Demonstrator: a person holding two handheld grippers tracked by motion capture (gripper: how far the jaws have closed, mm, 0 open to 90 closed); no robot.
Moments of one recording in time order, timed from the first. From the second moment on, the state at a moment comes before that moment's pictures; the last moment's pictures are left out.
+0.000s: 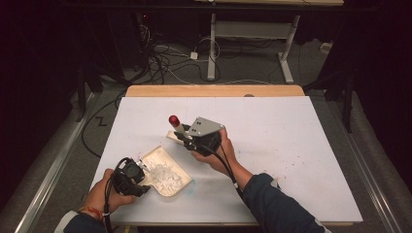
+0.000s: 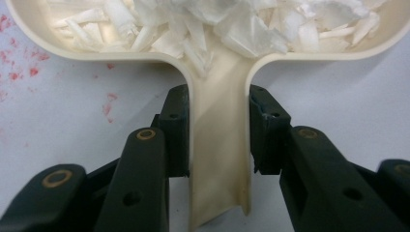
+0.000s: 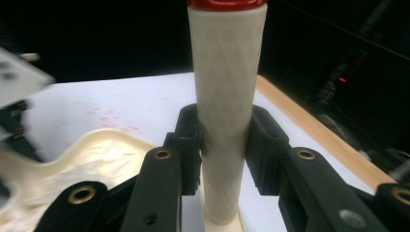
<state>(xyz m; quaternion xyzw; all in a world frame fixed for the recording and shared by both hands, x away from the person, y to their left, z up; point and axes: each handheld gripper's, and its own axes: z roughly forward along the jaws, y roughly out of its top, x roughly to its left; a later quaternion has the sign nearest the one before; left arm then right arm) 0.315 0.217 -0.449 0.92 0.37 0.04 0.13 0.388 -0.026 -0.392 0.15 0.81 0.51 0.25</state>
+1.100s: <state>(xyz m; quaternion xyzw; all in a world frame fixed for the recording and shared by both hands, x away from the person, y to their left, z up) 0.317 0.212 -0.448 0.92 0.37 0.05 0.13 0.340 -0.128 -0.351 0.14 0.81 0.53 0.21</state>
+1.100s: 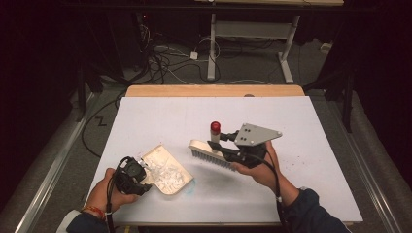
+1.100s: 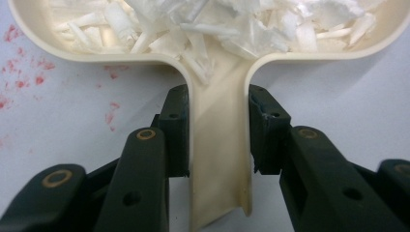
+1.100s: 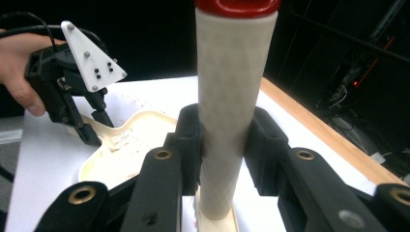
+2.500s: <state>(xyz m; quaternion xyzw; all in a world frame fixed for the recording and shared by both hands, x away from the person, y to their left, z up) 0.364 0.176 -0.450 0.90 0.40 0.08 0.17 0.300 -0.289 -0.348 0.24 0.82 0.48 0.19</state>
